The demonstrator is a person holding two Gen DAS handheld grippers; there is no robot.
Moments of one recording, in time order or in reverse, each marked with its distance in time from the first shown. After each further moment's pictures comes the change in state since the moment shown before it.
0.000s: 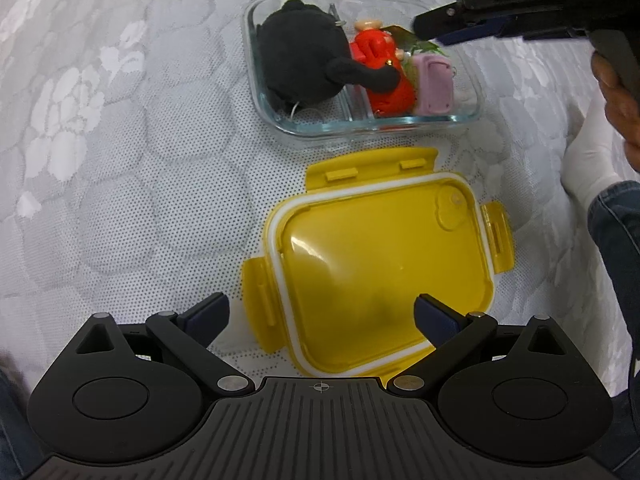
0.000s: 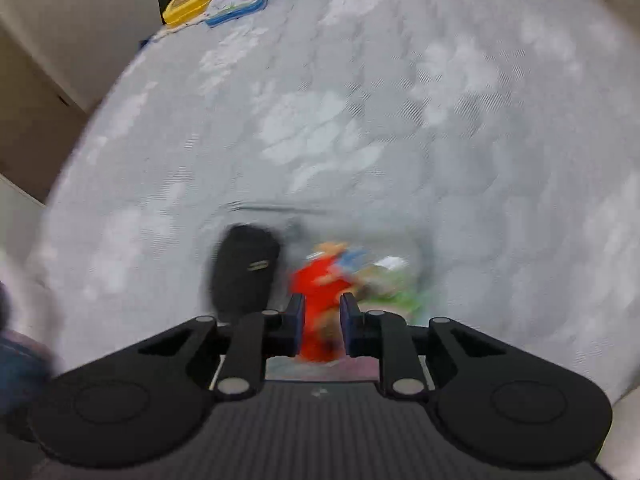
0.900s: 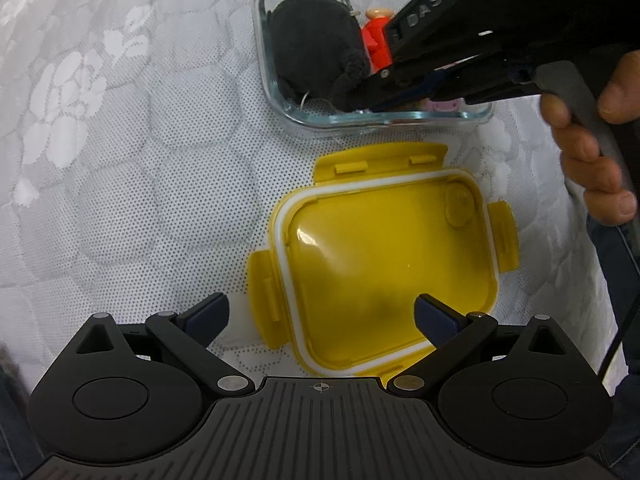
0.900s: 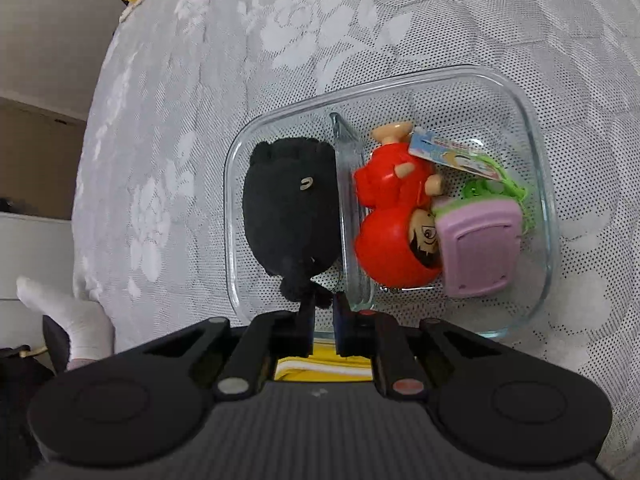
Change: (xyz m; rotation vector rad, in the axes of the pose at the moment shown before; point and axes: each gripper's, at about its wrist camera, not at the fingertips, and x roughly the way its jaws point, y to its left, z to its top) left arm 0.004 0.005 0.003 -0.021 0.032 -0.011; right arm 0.063 0.012 -0.016 0.180 0.205 0.068
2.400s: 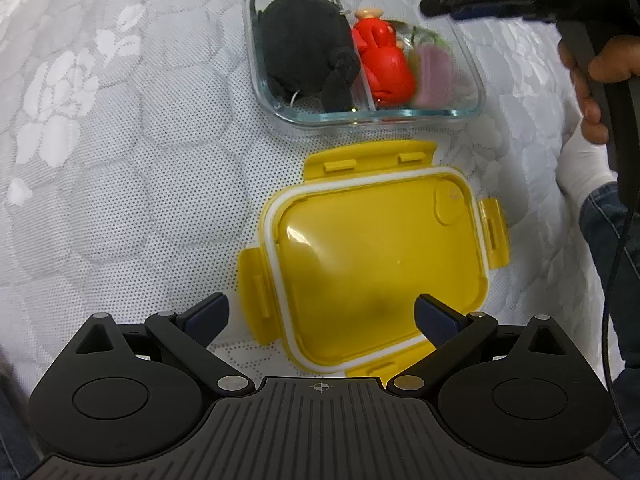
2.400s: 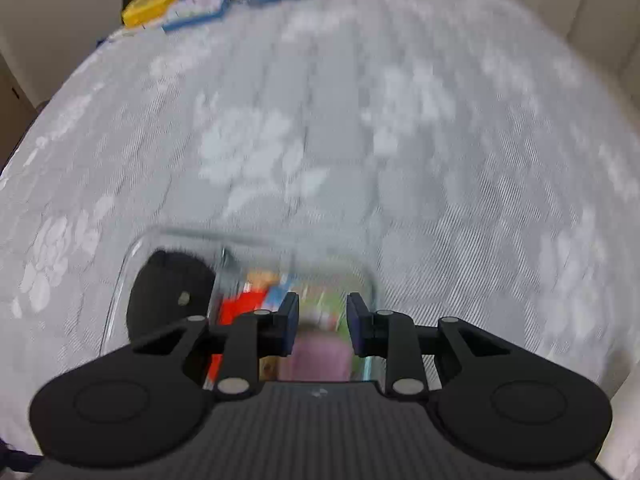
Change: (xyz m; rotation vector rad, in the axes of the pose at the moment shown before) left arm -0.001 -0.003 0.001 0.003 0.003 -0.020; right arm -0.048 -0.002 0.011 -0.328 -0.411 -0.385
